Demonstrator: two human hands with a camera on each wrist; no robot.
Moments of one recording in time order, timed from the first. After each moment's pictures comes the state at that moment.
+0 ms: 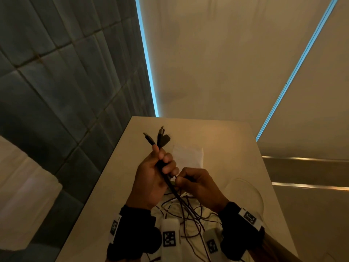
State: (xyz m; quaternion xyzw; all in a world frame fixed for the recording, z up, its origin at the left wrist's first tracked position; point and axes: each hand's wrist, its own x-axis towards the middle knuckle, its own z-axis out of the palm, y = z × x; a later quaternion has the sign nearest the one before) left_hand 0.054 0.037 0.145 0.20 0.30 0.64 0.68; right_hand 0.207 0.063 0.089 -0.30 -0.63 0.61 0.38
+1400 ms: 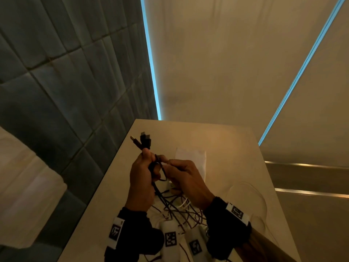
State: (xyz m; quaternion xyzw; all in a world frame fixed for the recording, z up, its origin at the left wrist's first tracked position) left_hand 0.039 0.033 0.140 0.28 0.51 0.67 0.47; right_hand 0.162 0.054 0.141 -0.28 -0.59 0.65 0.39
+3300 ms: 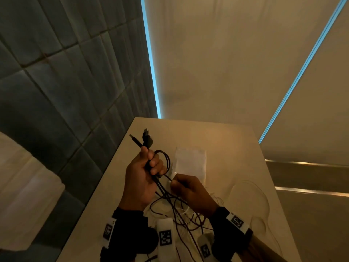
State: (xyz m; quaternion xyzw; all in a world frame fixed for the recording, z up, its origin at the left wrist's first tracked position) left_hand 0.030 0.042 0.143 0.21 0.34 0.69 0.60; right_hand 0.178 0.069 0.062 -0.31 -0.70 0.56 0.34
